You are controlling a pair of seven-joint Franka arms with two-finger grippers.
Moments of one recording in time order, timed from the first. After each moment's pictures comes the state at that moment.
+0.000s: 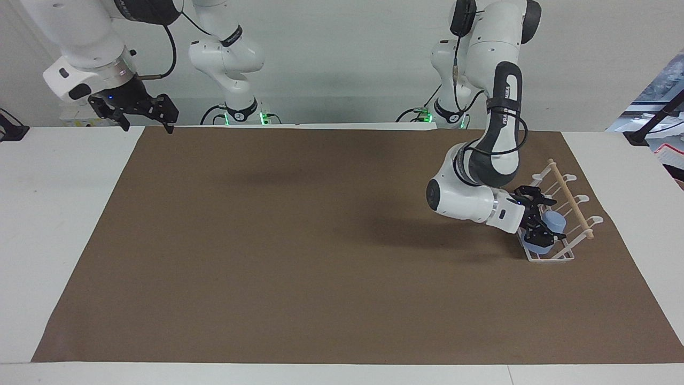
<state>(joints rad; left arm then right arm) -0.43 0.41 0.03 -1.72 1.17 1.56 -2.03 -0.02 -0.01 -0.02 -1.51 -0.09 1.35 -0.03</state>
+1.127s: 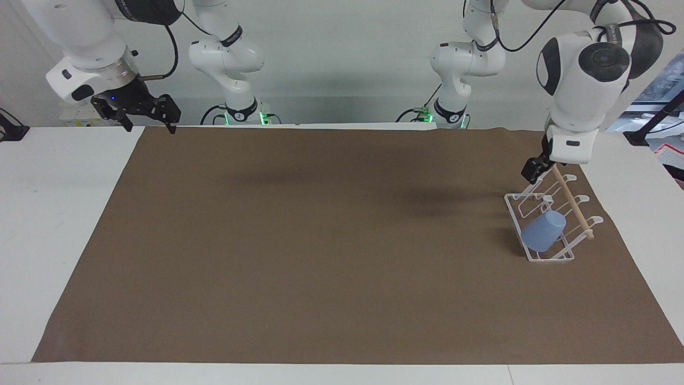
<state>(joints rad) -0.18 -0.01 0.05 -1.75 0.22 1.61 -0.35 -0.03 -0.01 -0.02 -1.51 -0.06 1.35 -0.03</state>
